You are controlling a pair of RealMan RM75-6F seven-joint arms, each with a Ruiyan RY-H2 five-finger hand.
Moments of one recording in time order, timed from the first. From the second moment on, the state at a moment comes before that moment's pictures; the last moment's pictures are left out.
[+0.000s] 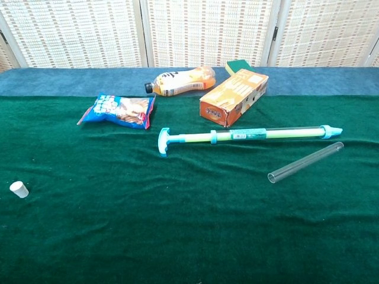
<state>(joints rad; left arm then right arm) -0.09 -1.15 -0.04 -1.66 1.50 1.50 0.11 0.07 -1.10 0.05 -1.60 -1.60 1.50 0.12</state>
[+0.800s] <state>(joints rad) -0.09 -1.14 -0.04 -1.67 1.47 1.48 0.12 0.40 -1.27 0.10 -1.54 -1.54 1.05 -0.20</state>
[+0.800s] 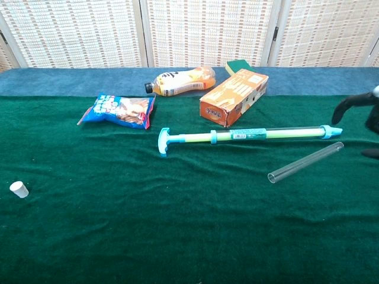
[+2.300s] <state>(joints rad) -0.09 -1.17 -0.04 -1.62 1.45 1.45 0.08 0.60 -1.51 0.08 -1.26 -1.34 0.86 -0.34</state>
